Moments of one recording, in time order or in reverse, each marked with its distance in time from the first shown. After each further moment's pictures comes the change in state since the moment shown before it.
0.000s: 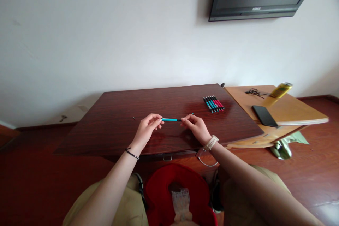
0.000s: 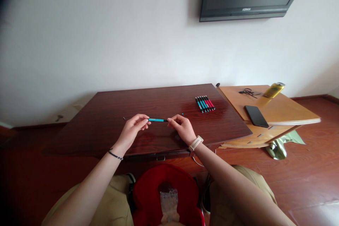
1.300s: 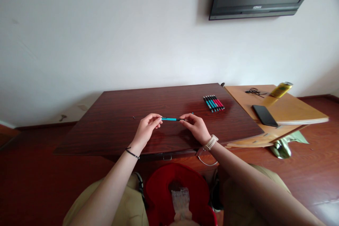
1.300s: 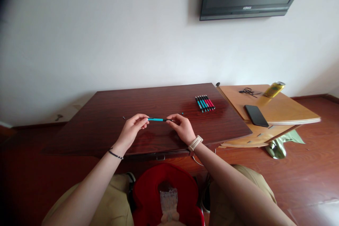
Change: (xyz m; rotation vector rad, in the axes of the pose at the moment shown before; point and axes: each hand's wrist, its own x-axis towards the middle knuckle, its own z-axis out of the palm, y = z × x) left_hand 0.000 0.003 0.003 0.007 0.036 0.019; right_hand 0.001 0.004 -0.001 -0.023 0.014 -0.049
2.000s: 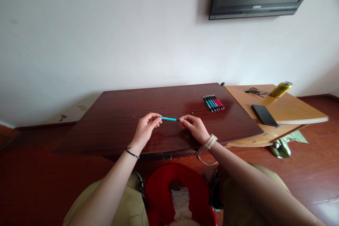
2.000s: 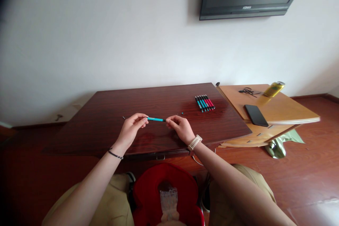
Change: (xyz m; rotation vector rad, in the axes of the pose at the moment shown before) left_hand 0.000 0.001 0.000 0.014 0.009 0.069; right_hand -0.001 -0.001 0.004 0.059 -0.061 0.089
